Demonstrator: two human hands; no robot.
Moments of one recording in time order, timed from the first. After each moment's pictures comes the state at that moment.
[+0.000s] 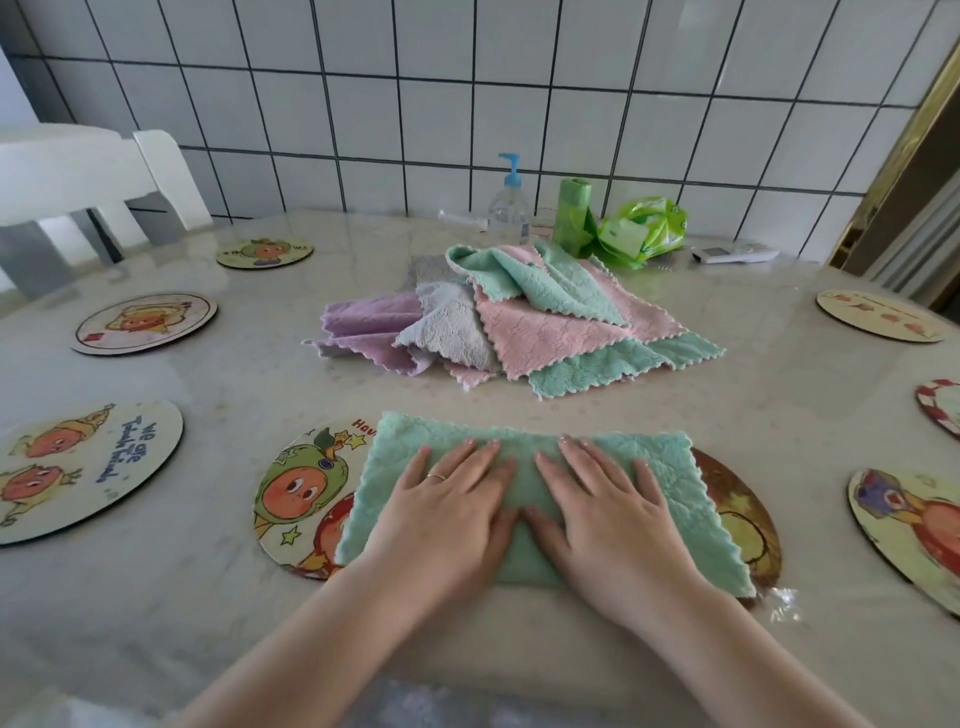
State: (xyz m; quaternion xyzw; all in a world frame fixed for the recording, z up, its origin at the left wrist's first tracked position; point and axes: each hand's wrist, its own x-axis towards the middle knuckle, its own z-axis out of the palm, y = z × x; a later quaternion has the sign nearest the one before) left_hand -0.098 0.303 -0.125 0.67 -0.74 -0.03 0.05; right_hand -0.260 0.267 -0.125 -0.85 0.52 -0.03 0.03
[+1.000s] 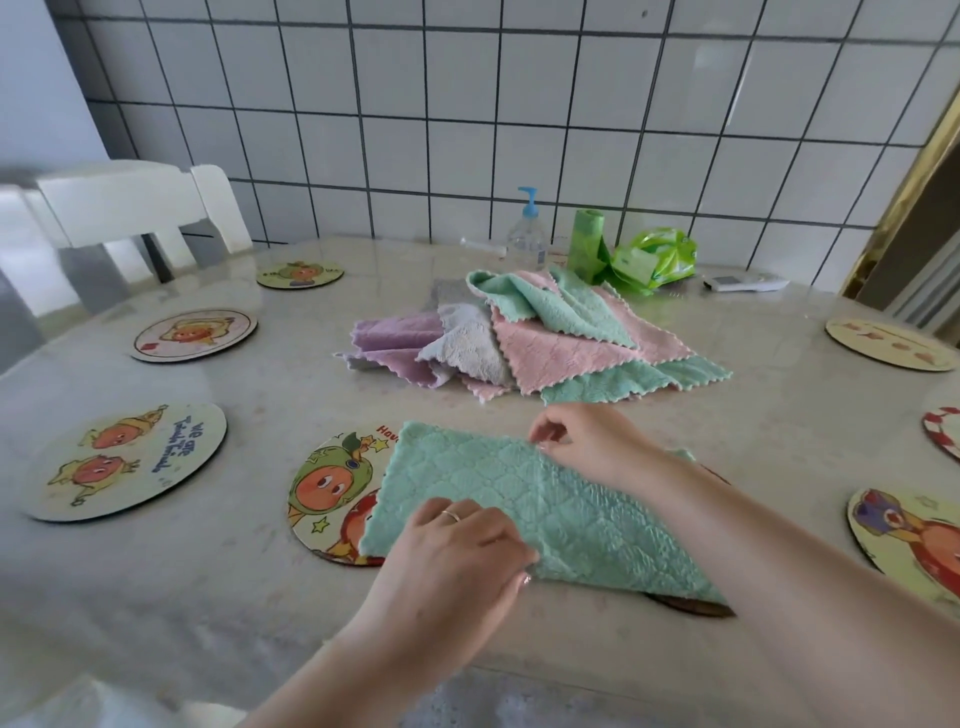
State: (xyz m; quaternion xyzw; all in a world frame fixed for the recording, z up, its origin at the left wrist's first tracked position) left_hand -0.104 0.352 -0.123 0.55 -0.80 0.07 0.22; right_hand -0.241 0.198 -0.086 -0.87 0.45 -0.08 0.20
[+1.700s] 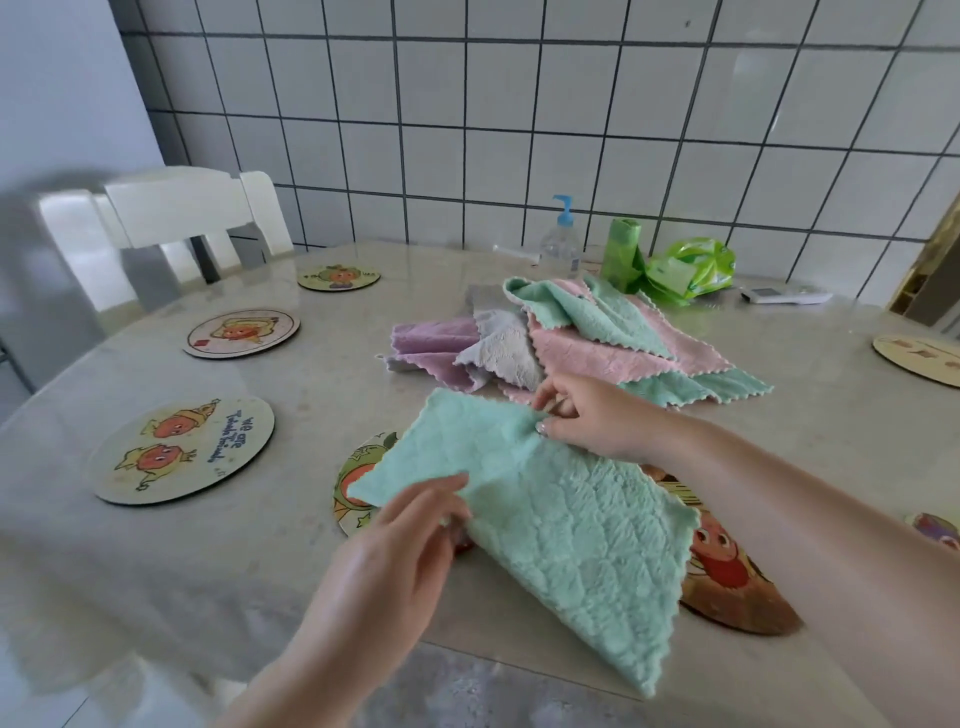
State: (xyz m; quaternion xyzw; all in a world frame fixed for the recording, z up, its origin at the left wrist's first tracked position) left_hand -0.053 0.384 -0.126 0.62 -0.68 -0.02 0.39; right_hand -0.213 0.200 -0.053 -0.87 0.36 -0.10 0.32
